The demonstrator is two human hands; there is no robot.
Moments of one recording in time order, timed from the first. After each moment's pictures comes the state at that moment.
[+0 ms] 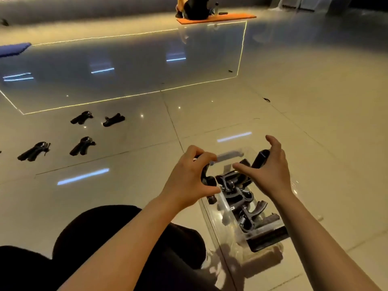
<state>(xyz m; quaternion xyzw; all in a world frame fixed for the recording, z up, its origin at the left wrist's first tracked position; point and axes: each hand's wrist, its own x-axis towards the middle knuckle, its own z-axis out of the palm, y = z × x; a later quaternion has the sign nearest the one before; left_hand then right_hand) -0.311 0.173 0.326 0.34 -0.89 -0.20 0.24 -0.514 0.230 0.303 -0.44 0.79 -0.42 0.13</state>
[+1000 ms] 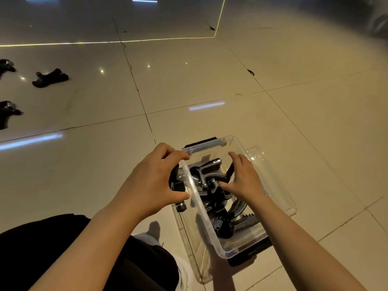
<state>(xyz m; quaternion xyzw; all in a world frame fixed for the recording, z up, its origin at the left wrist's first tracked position) -0.329 0.088 0.280 0.37 -0.88 -0.27 0.12 -0.585 0.149 0.164 -0.55 0.82 -0.10 0.12</state>
